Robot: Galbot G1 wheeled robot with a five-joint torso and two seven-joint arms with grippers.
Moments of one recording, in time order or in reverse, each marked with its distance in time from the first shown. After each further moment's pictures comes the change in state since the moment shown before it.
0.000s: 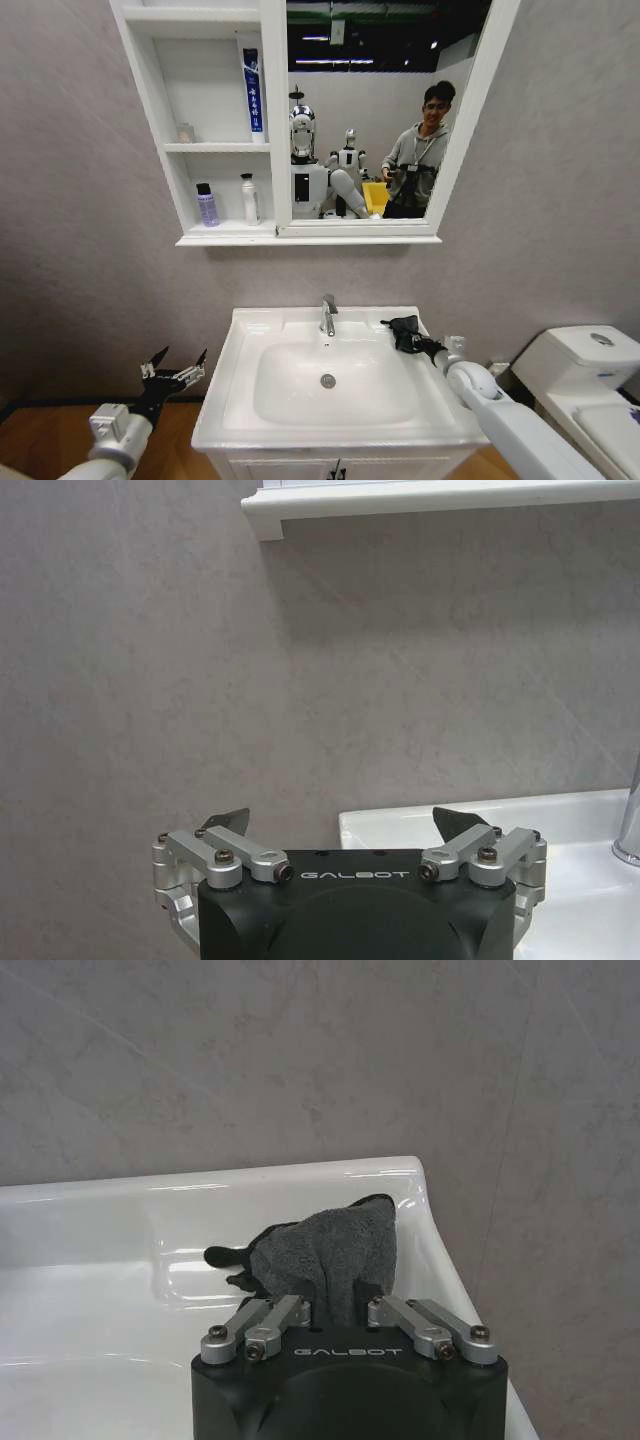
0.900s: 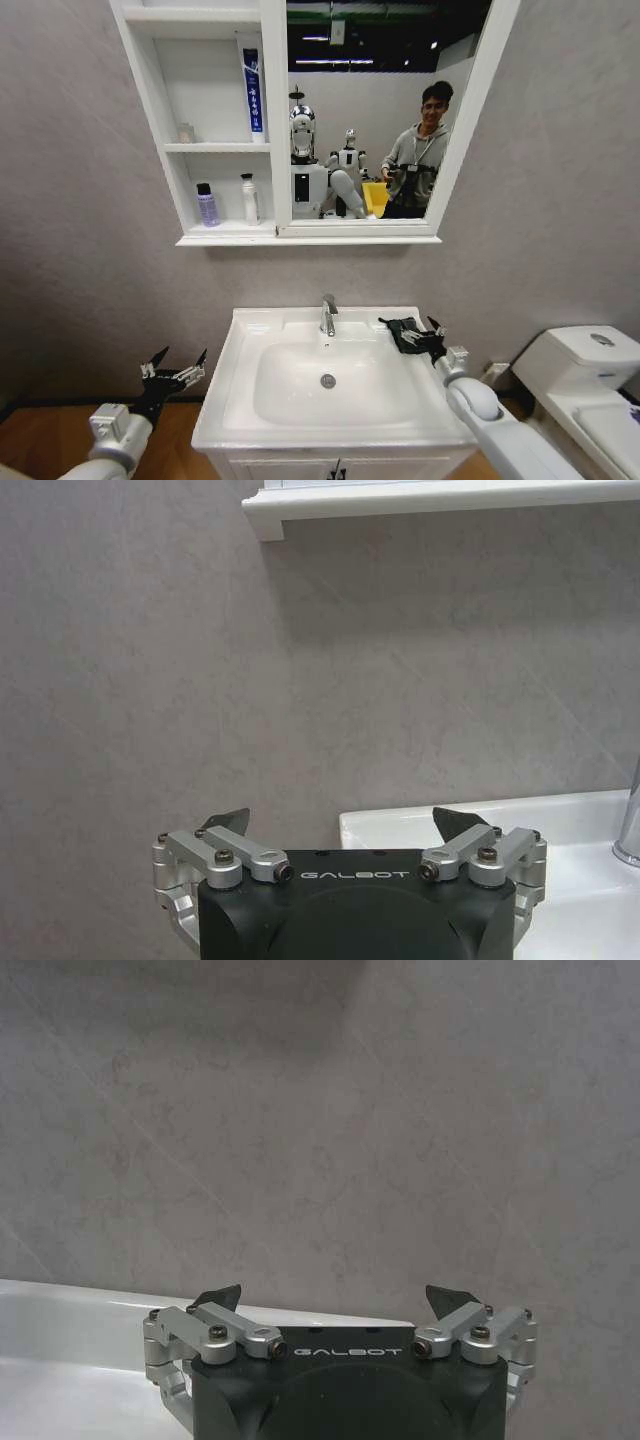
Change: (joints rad) left arm 0.000 0.000 0.000 0.000 0.000 0.000 0.001; right arm -0.278 0.076 0.153 0.294 -0.339 0.269 0.117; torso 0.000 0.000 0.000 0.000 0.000
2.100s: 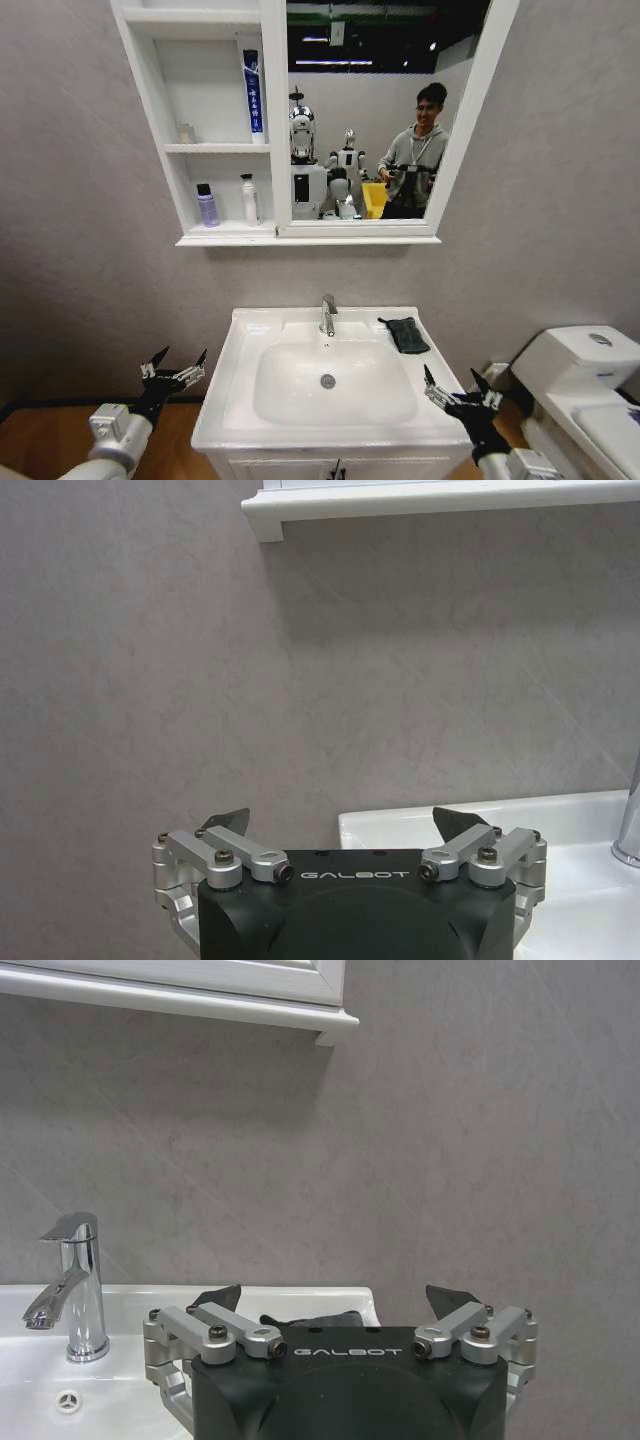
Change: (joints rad) left arm 0.000 0.000 0.000 0.000 0.000 0.000 0.000; right arm -0.687 0.342 0.284 0.611 -0.213 -0.035 0.019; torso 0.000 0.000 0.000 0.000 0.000
